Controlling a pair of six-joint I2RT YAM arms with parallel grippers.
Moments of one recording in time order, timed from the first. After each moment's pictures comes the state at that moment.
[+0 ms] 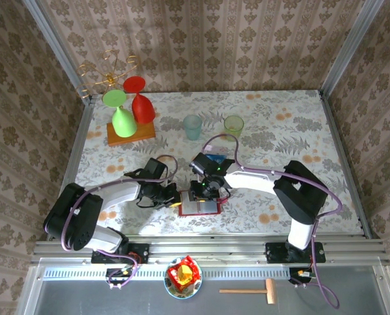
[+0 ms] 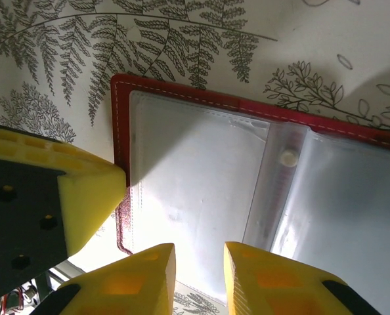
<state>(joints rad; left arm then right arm) -0.58 1.42 0.57 -0.34 0.55 -0.77 0.87 1.80 1.12 -0.50 -0.31 0.81</state>
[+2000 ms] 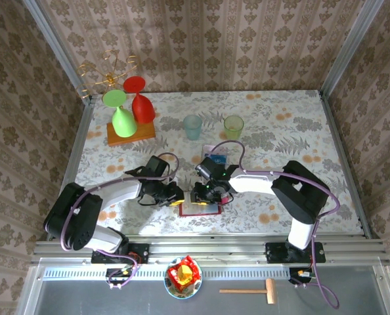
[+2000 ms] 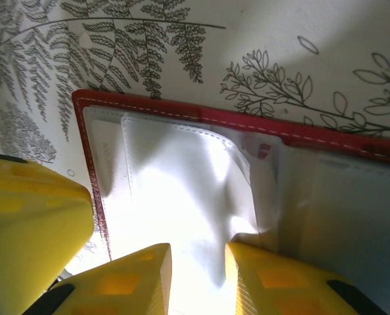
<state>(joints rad) -0.59 1.42 0.61 -0.36 0.56 -0.81 0.83 1.79 0.97 -0.28 -0.37 0.91</state>
